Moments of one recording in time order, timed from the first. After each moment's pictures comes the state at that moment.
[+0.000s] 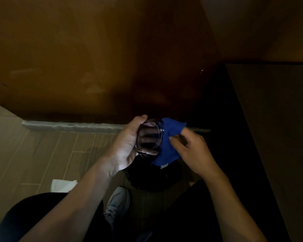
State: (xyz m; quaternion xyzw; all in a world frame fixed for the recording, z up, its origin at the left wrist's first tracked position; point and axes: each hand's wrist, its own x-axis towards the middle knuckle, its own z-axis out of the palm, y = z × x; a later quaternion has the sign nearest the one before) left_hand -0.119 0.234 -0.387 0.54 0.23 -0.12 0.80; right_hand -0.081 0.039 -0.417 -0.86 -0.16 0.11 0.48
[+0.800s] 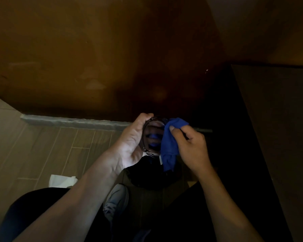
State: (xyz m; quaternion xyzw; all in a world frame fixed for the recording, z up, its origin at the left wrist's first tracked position) left_hand -0.121 0.229 -0.377 0.48 0.27 -0.14 0.82; right_hand -0.085 0.066 -0.419 -0.82 -0.08 0.05 0.57
